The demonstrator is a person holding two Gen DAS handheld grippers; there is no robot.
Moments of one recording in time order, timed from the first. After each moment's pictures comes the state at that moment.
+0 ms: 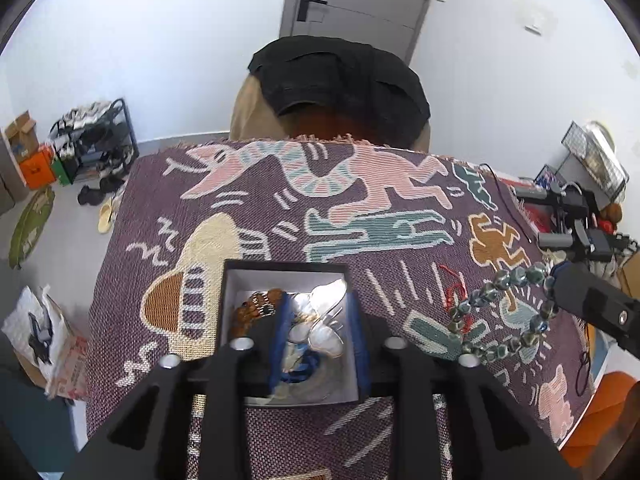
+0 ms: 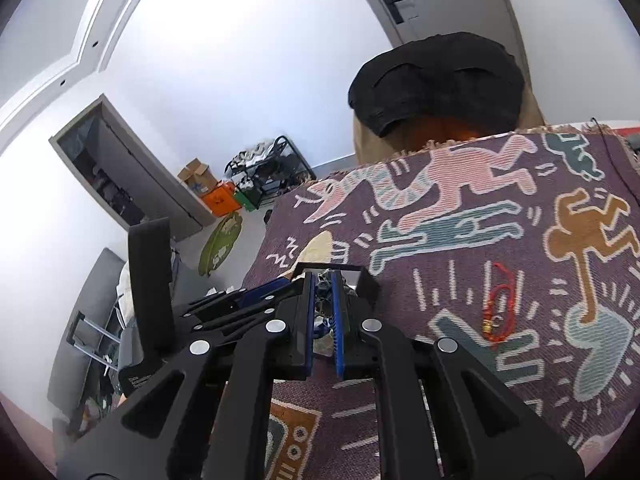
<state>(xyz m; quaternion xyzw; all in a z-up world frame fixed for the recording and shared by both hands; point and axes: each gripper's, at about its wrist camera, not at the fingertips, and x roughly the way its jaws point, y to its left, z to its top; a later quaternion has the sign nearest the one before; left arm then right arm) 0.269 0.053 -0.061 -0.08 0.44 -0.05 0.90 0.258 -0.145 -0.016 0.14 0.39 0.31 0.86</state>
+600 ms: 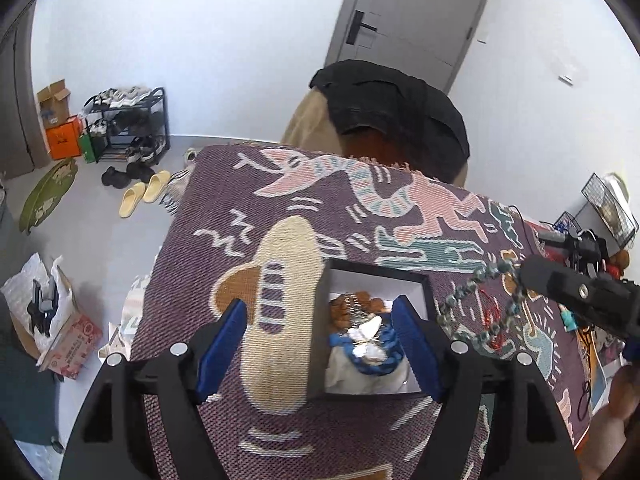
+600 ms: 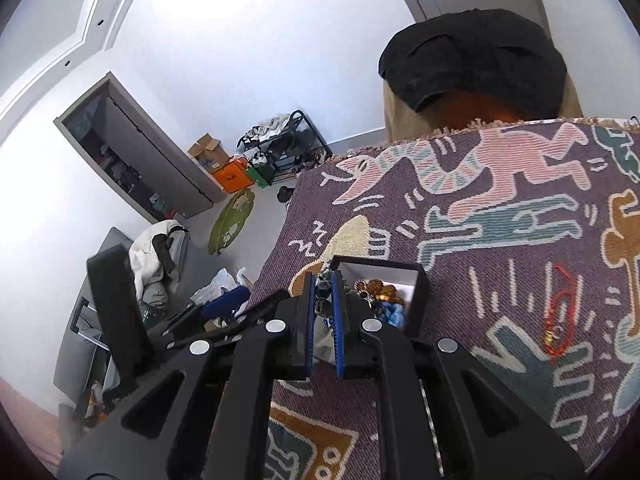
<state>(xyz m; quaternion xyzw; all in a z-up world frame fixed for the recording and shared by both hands) 0.238 0.133 -0.070 -0.14 0.40 0.00 0.91 0.288 -0.079 -0.034 0.13 0.42 0.33 0.83</state>
